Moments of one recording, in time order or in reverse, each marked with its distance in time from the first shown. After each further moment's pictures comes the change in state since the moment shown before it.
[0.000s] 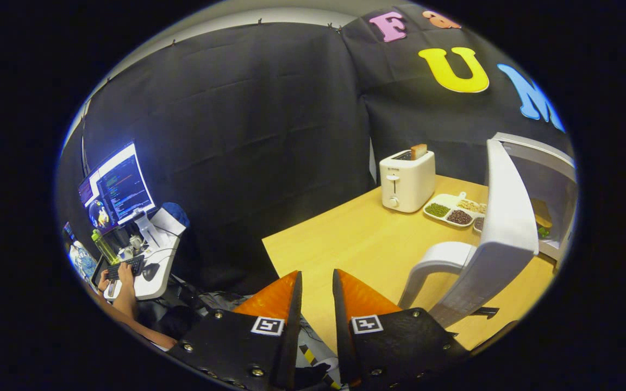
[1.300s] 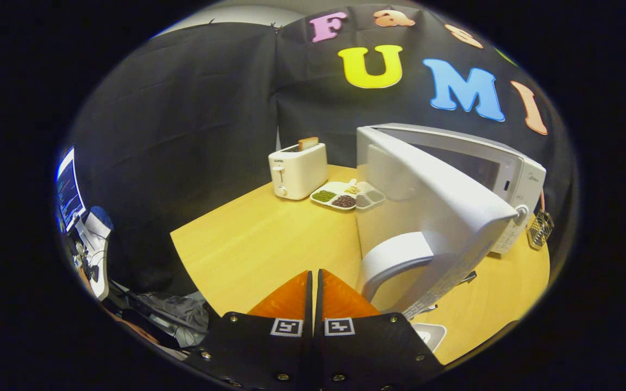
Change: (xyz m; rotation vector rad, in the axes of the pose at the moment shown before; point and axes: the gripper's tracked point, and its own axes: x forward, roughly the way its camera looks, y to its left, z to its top) arm -0.109 -0.156 -0.023 0.093 -0.008 -0.489
